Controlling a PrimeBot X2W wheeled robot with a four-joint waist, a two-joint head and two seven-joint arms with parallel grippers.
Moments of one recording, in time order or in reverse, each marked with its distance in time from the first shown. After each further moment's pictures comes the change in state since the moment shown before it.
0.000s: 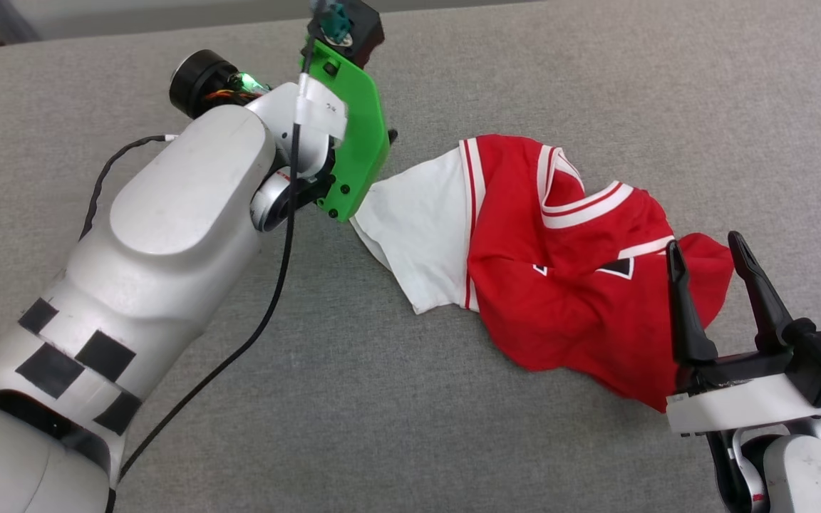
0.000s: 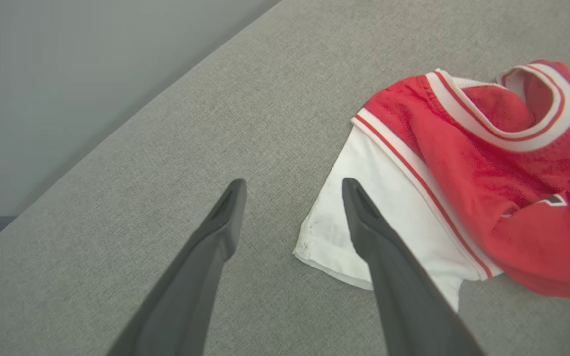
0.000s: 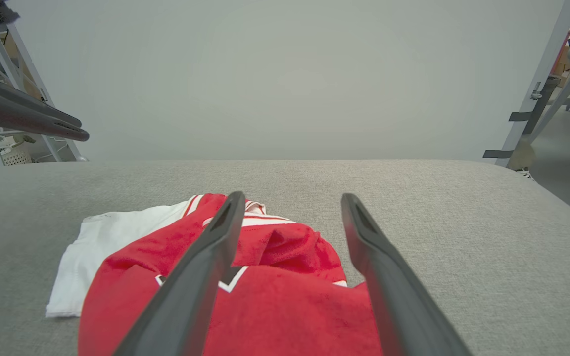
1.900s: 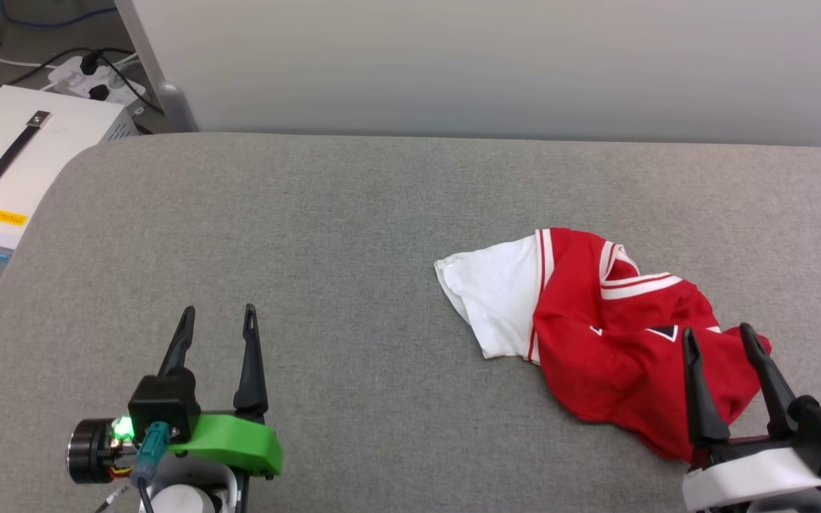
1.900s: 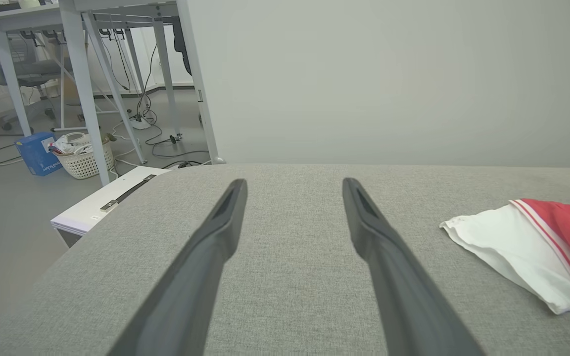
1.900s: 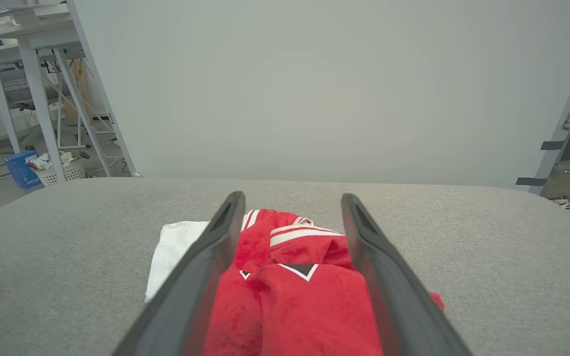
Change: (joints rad) left arm 1.065 -0.052 0.600 -0.475 0.435 0.345 -0.853; right arm 0.167 0.005 -0.049 0.021 0.004 0.000 0.000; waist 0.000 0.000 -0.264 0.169
